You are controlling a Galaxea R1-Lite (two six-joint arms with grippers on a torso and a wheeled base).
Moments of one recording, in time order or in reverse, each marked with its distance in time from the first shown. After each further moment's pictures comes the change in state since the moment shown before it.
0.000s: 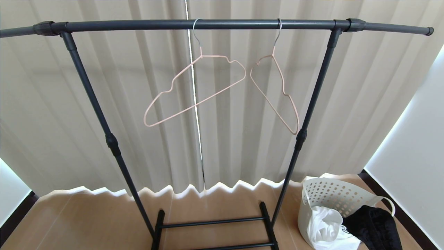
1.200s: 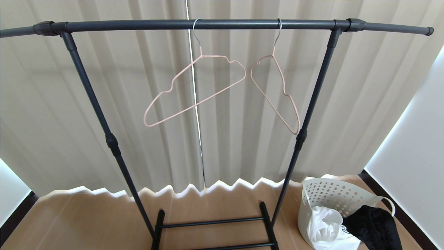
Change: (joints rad) left arm 0.000 0.000 0.000 0.000 -0.001 0.002; right arm 0.000 0.000 0.000 0.000 -0.002 -0.011
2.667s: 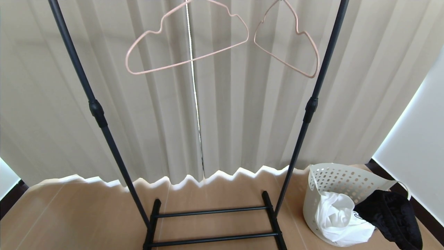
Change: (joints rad) left arm 0.000 0.000 -0.001 0.000 -0.003 -0.005; right arm 0.000 0.000 0.000 0.000 -0.001 0.002
